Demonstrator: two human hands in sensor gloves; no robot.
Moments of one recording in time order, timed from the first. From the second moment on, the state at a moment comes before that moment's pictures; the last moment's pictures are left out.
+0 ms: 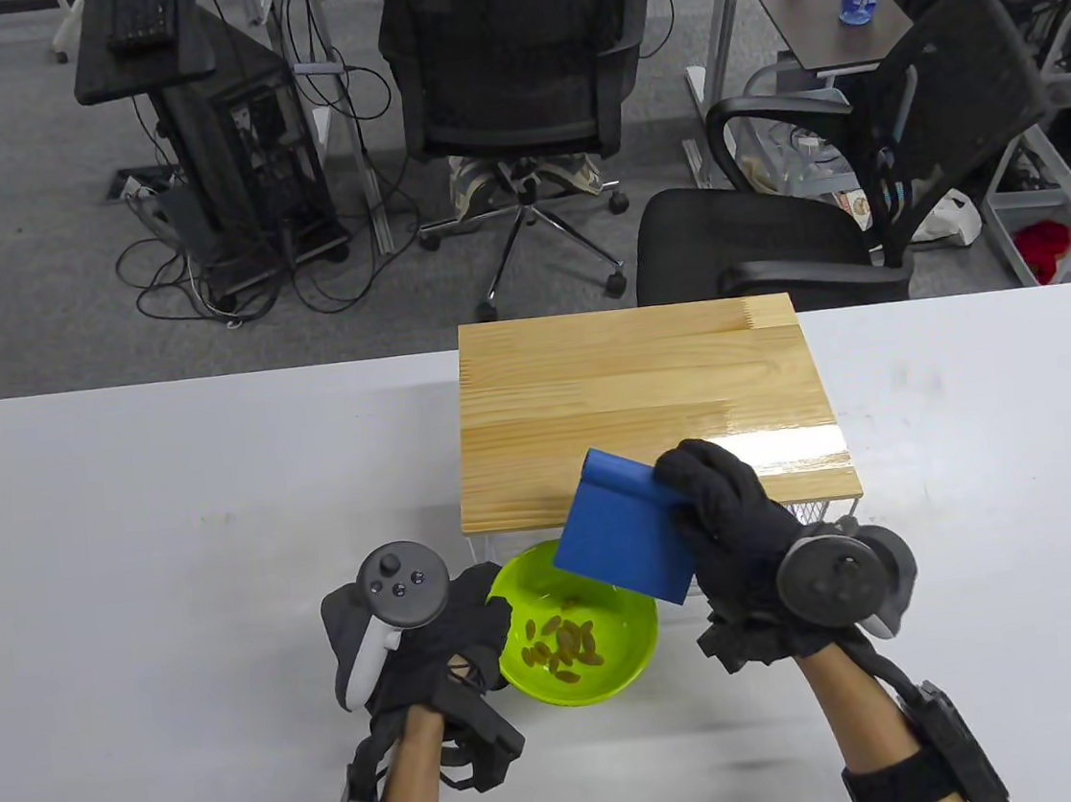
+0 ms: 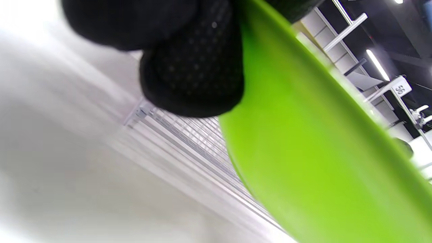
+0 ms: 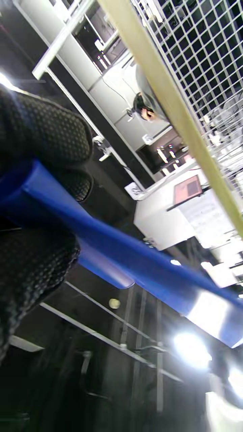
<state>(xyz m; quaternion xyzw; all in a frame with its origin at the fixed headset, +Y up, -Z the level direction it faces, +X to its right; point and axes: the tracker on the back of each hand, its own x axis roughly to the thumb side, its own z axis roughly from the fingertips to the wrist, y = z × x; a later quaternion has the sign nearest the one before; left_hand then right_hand) -0.149 -0.669 -0.329 -0.12 -0.03 0.37 0.92 0.174 -0.621 -0.318 0.23 -0.29 0.85 0.38</state>
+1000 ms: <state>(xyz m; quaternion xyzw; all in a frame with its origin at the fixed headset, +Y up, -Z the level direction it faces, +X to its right) -0.277 -0.674 -0.328 0.08 0.24 0.45 0.86 0.220 -0.599 -0.306 0.18 -0.34 0.79 0.48</state>
